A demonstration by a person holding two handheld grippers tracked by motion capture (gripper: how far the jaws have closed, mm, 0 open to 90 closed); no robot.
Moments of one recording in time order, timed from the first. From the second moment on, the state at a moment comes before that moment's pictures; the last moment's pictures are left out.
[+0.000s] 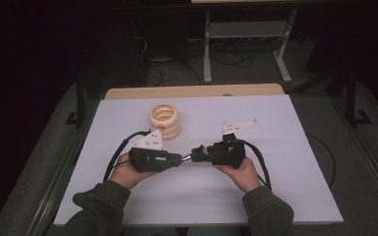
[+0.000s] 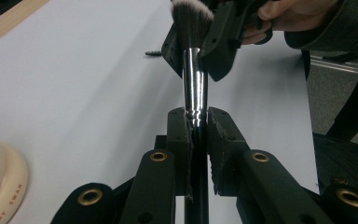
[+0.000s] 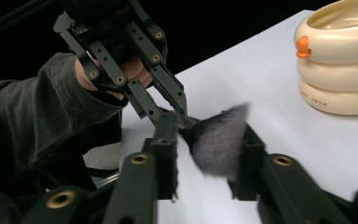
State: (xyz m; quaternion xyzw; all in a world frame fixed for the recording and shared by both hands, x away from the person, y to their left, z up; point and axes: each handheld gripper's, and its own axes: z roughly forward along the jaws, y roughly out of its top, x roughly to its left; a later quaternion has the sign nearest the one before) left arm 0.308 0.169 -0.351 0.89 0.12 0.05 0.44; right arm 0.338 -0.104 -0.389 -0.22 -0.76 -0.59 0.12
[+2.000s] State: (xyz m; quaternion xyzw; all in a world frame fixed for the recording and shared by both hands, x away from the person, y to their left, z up) left arm 0.334 0.181 -0.349 0.88 0.18 0.02 0.45; right arm 0.311 -0.141 -0.381 -0.27 -0.82 -0.51 -0.01
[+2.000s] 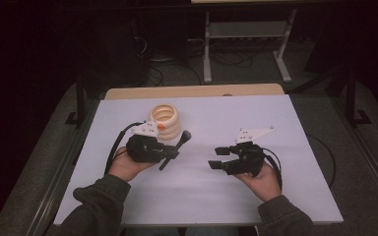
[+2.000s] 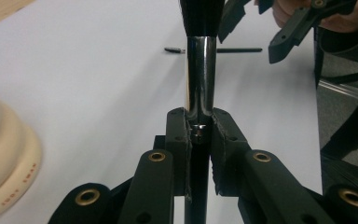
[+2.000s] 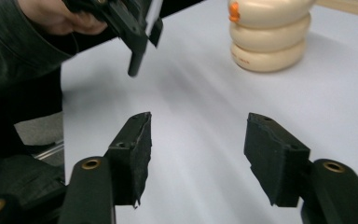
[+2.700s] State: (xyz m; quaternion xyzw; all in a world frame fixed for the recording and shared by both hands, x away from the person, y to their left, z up) left arm 0.345 0.186 -0.341 0.86 0.21 0.03 0.46; right arm 0.300 -0.175 -0.390 -0.31 -0.81 -0.50 -0.05
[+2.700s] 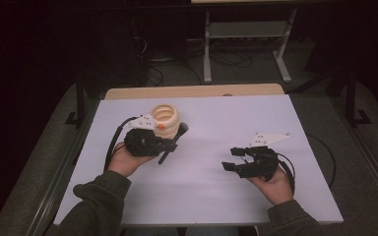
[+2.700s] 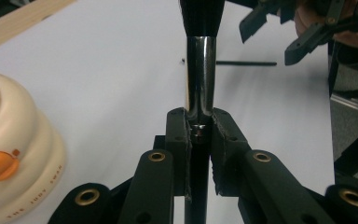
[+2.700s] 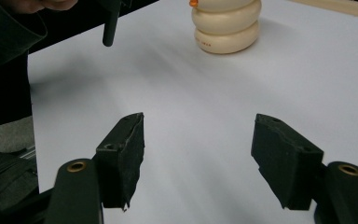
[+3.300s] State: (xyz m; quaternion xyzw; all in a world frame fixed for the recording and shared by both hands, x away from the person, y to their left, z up) left arm 0.359 0.200 -0.321 0.85 0.23 0.05 0.48; right arm 0.293 -0.196 -0.397 -0.33 -0.81 -0.48 -0.08
